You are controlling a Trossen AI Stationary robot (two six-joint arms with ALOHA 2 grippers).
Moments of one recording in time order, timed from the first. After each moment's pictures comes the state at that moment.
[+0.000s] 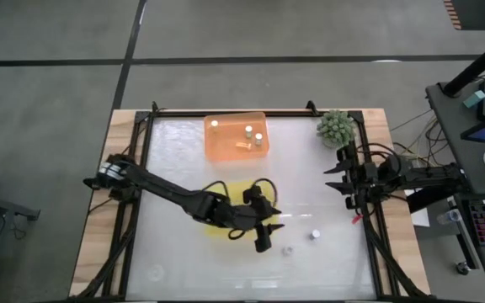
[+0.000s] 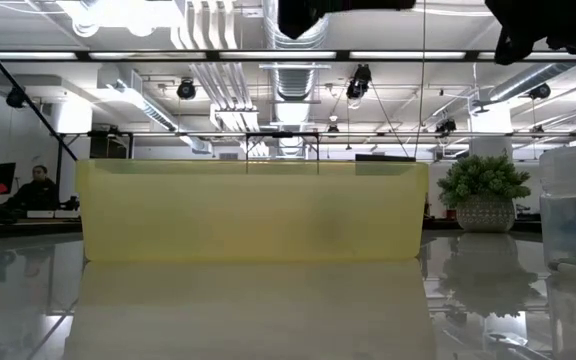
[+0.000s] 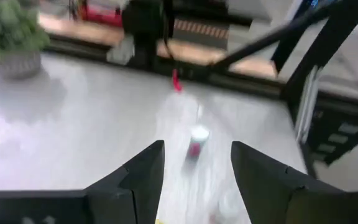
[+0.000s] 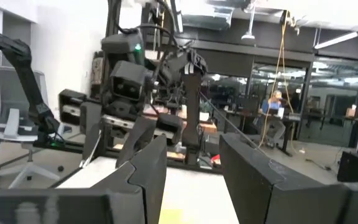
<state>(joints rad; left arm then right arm) -0.34 1.85 1.49 -0.05 -0.37 -0.37 0.07 0.14 0.14 0.25 -0.09 -0.13</state>
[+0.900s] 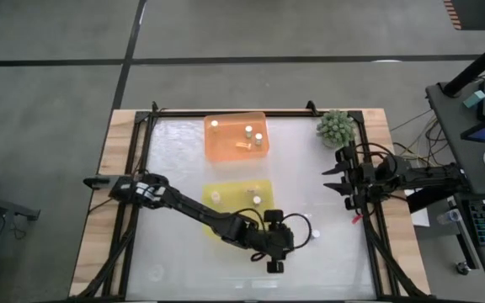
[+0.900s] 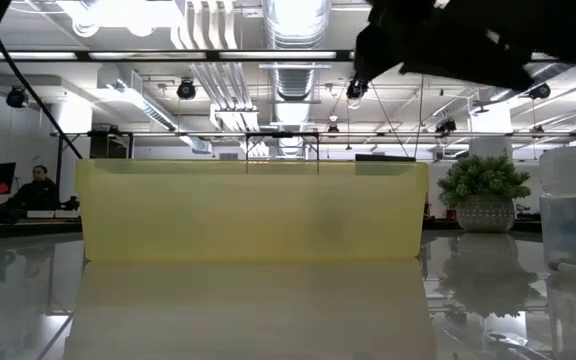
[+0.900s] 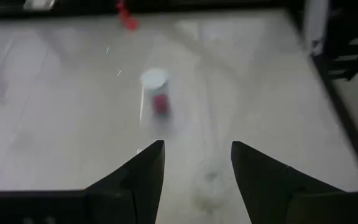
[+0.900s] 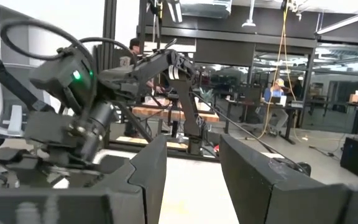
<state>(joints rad) -0.38 2.23 1.87 -0.29 -0.30 -0.22 0.07 0.14 0.14 0.21 -0.08 -0.09</state>
